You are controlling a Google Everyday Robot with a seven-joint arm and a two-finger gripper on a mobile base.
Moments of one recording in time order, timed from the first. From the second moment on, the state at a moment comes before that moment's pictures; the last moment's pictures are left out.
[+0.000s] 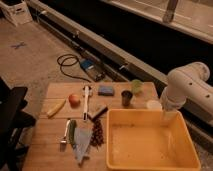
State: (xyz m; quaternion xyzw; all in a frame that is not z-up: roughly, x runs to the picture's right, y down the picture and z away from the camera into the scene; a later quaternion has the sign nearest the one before) arm 0.291 0.108 0.682 -0.28 0.02 0.03 0.96
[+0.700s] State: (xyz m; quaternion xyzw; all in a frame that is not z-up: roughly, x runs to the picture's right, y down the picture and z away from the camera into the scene) arm 0.201 0.050 0.703 -0.24 -0.04 -0.07 0.97
